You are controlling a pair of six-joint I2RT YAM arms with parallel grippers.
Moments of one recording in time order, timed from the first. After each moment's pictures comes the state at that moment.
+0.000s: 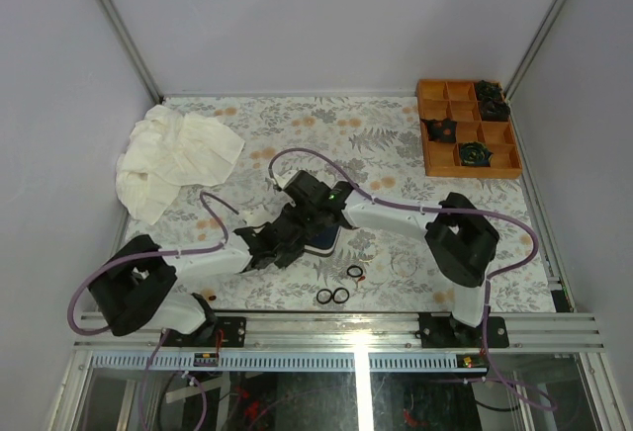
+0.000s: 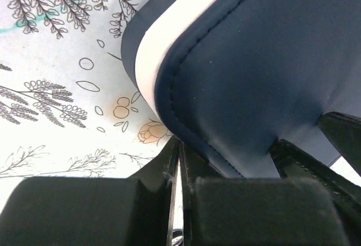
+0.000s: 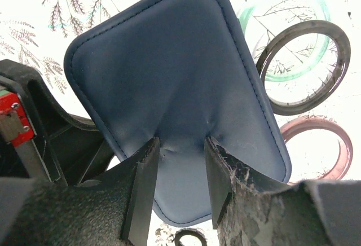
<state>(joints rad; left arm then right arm) -0.85 1.39 0.57 -0.26 -0.25 -1.49 1.01 1.92 1.37 -0.52 0.09 0.16</state>
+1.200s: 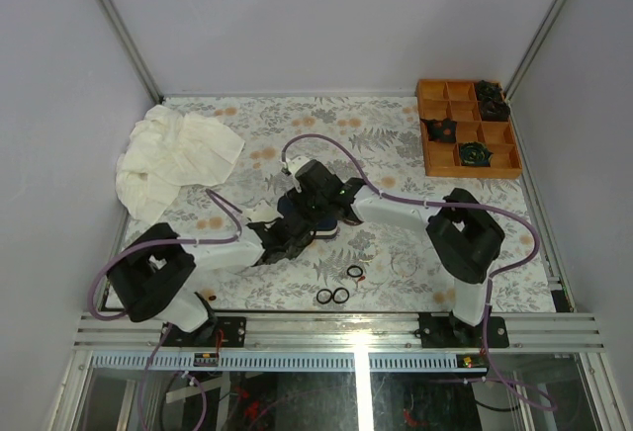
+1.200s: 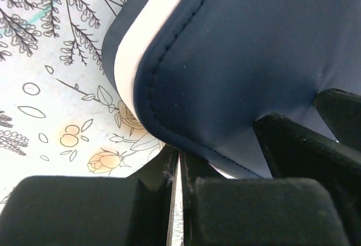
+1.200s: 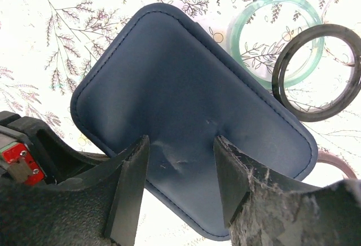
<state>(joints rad) -0.86 1.51 0.66 -0.23 -0.37 -1.64 0.92 1.89 1.30 -0.31 0.04 0.19</state>
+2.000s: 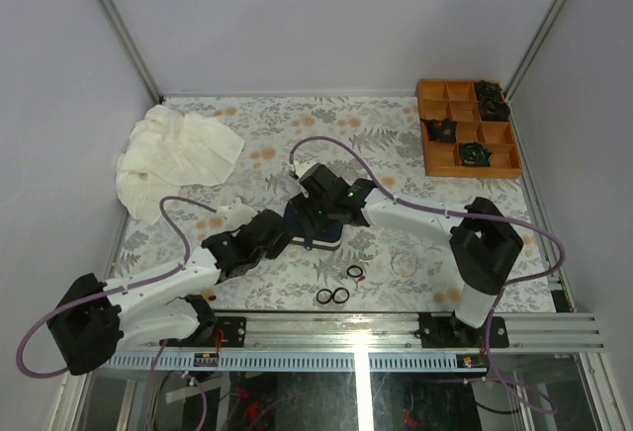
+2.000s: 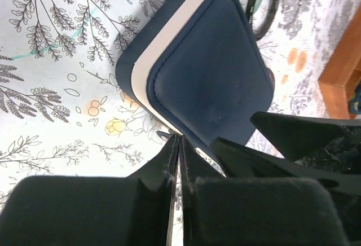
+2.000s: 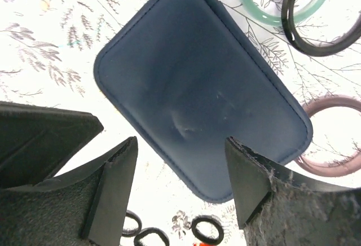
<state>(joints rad) -0.85 1.10 0.54 -0.31 -0.39 -1.53 0.94 1.79 1.27 -0.44 0.05 0.30</state>
